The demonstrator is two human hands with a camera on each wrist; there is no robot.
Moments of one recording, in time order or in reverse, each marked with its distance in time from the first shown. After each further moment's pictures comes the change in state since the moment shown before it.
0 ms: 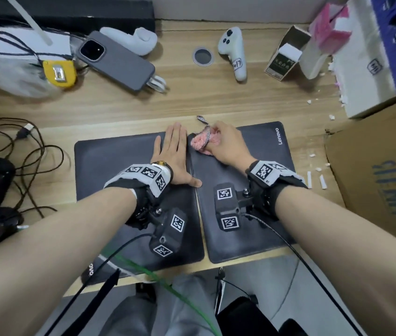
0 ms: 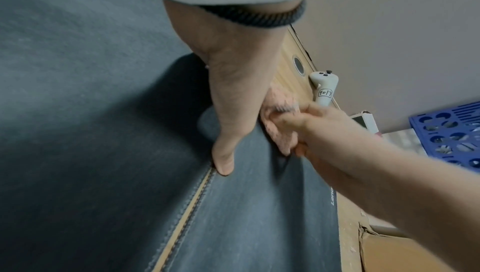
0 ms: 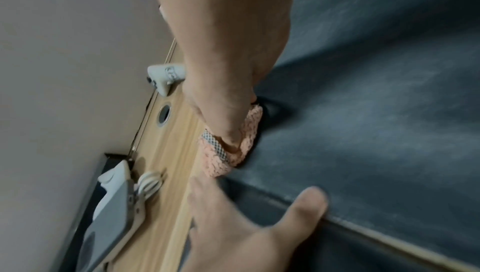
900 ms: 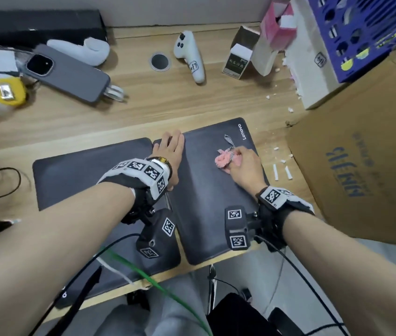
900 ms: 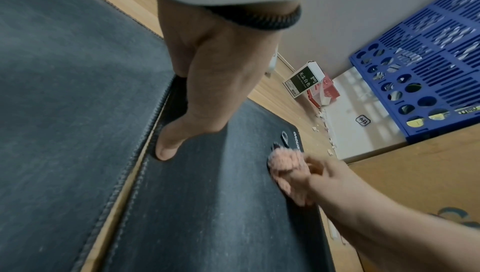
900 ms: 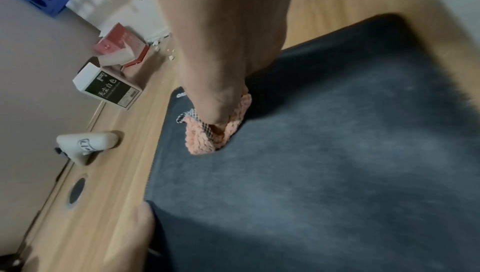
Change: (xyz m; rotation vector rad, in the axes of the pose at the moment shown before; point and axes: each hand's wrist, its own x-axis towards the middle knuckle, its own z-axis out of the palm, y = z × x) left_hand 0.017 0.064 -0.020 0.242 -0.171 0.122; right_hand -0.062 0.100 -0.037 0.031 0.197 0.290
